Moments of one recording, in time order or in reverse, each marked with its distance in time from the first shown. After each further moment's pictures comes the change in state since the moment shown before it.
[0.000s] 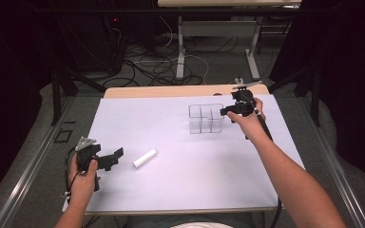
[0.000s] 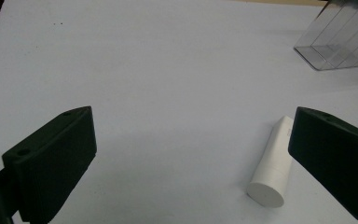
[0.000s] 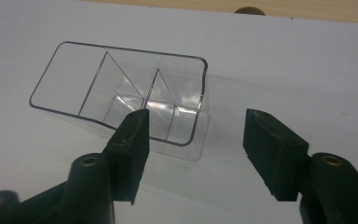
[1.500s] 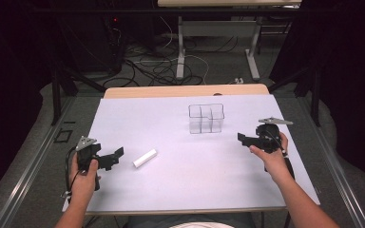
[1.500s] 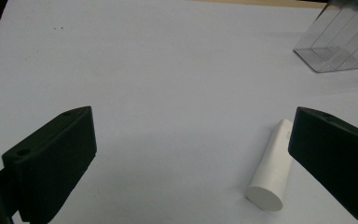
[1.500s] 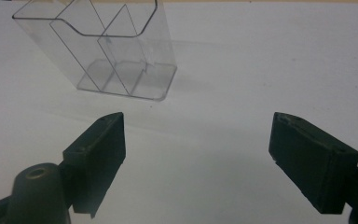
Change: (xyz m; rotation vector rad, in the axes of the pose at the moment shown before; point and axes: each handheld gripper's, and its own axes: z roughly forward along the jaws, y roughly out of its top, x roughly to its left) left arm -0.001 0.001 0.000 -0.007 0.005 0.007; right arm -0.044 -0.110 -0.032 -0.238 0.029 -0.024
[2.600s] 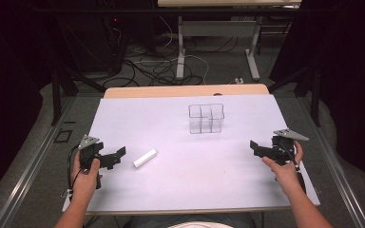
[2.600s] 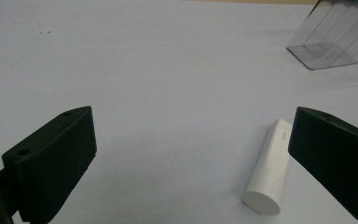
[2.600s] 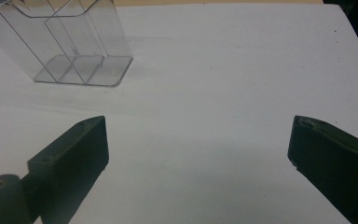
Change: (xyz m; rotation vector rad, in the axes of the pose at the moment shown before) left arm -0.002 0.002 0.006 0.003 -0.025 0.023; right arm -0.033 -0.042 -0.021 -0.100 -0.084 0.011
